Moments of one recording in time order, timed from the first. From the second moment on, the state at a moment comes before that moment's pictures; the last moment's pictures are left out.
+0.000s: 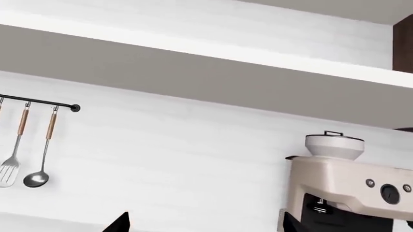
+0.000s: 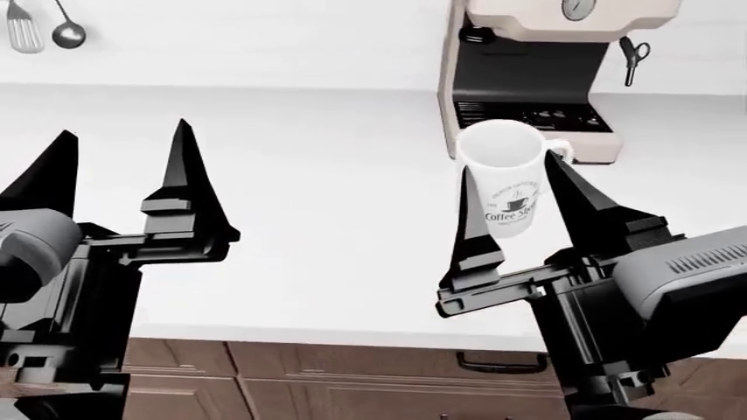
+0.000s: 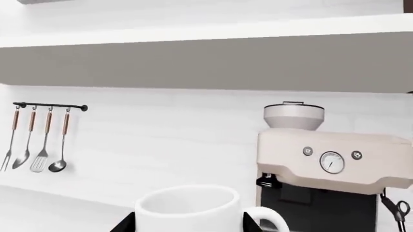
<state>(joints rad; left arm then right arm) -0.33 -0.38 -0.08 0.95 -0.73 -0.66 -0.47 0.61 0.88 -0.75 -0.82 0.73 0.15 0.84</state>
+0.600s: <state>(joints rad) -0.33 -0.39 -0.07 0.95 -0.74 -0.65 -0.49 0.60 0.88 -0.75 -0.80 0.76 0.11 0.80</state>
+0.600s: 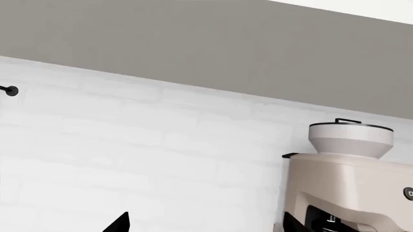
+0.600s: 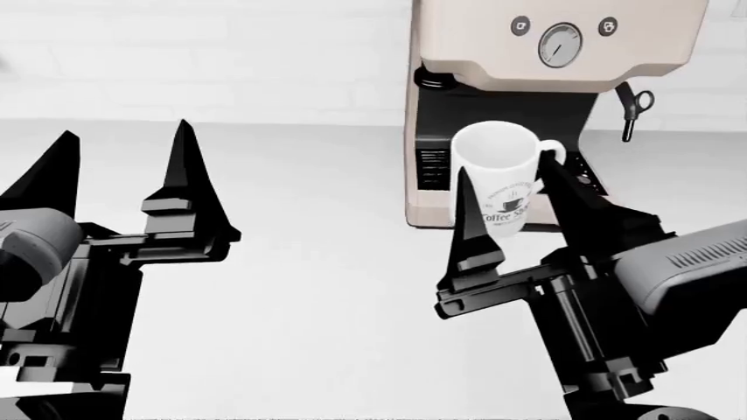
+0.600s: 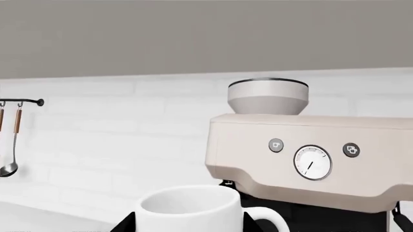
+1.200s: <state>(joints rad) -0.33 -0.41 -0.06 0.95 -0.75 -0.63 -0.51 0.61 0.87 -0.75 -0.76 0.77 0.17 0.83</state>
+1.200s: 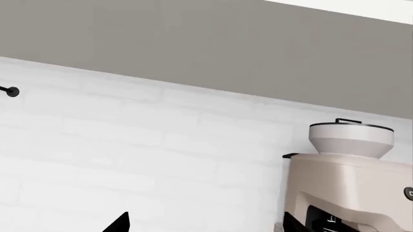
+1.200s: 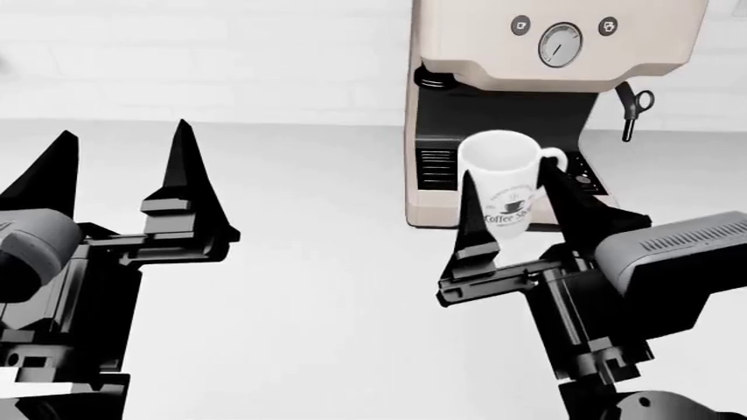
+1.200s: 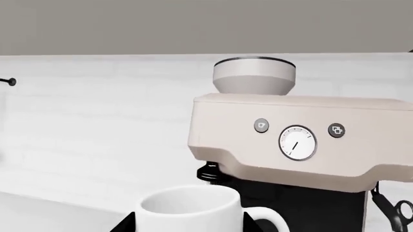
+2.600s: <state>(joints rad) -0.33 -0.44 -0.01 0.93 -0.74 -0.60 -0.53 0.72 0.72 -0.74 -0.44 0.76 0.21 0.78</state>
